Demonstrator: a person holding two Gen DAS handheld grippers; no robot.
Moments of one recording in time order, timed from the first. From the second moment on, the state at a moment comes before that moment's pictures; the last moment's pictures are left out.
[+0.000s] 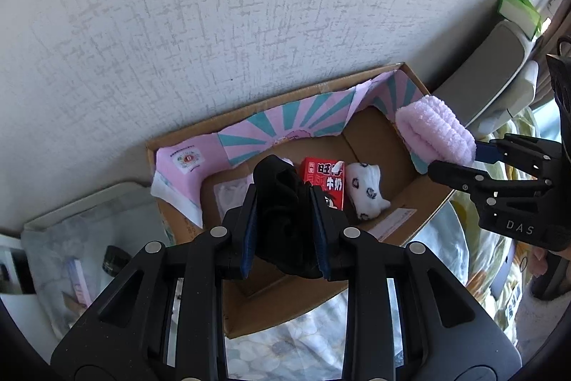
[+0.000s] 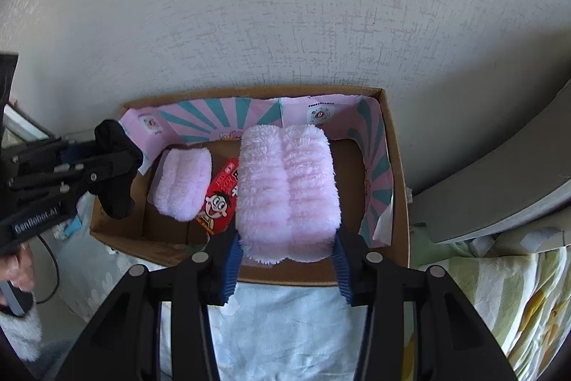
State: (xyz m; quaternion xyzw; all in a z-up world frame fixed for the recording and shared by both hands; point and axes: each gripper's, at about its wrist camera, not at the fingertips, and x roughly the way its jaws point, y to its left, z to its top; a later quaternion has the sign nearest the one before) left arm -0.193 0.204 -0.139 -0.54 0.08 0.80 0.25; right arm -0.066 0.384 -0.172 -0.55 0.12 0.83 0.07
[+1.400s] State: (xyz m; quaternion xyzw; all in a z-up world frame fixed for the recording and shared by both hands) left arm -0.075 -0.059 -0.062 -0.49 -0.06 0.86 0.14; right arm -0.106 0.192 -0.101 -0.51 0.04 0.84 -0.19
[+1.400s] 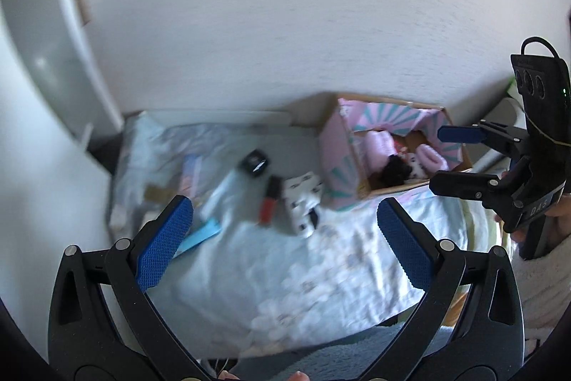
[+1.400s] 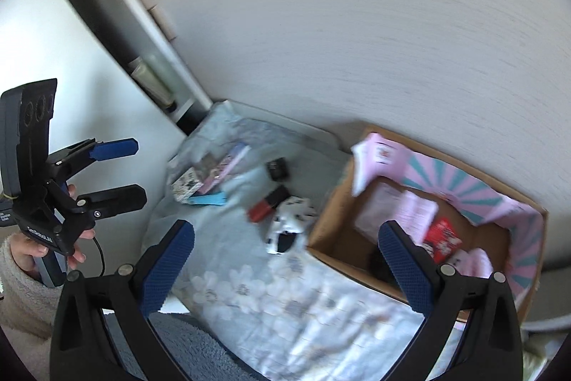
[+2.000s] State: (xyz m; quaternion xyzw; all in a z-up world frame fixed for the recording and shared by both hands) left arm -0.036 -0.153 -0.053 -0.48 -0.11 0.87 0.02; right arm -0.125 0.108 -0.095 -0.53 -0.03 0.82 -0.22
